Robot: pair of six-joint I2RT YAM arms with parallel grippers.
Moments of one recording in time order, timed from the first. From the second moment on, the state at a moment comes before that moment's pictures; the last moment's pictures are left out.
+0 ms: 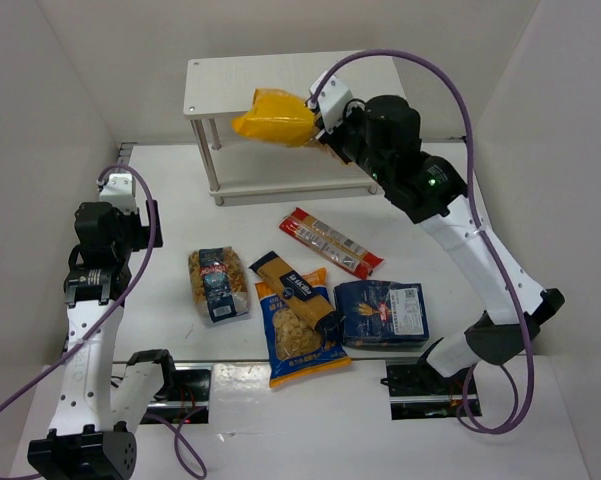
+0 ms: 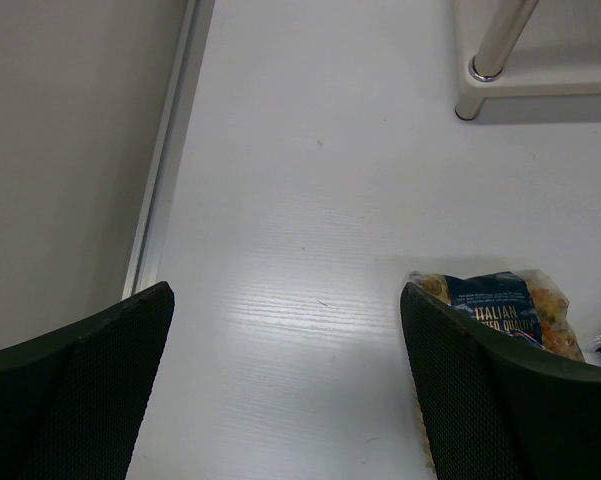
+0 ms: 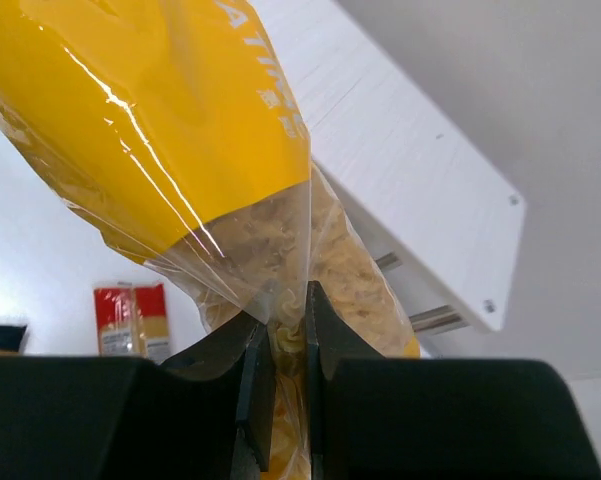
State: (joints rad) left arm 0.15 0.81 0.91 -0.50 -0.08 0.10; right arm 0.70 1.48 1.88 -0.57 0.21 -0.51
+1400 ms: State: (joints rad) left arm 0.23 0.84 0.91 -0.50 -0.08 0.10; right arm 0.32 2.22 3.08 -0.82 0.05 -0.59
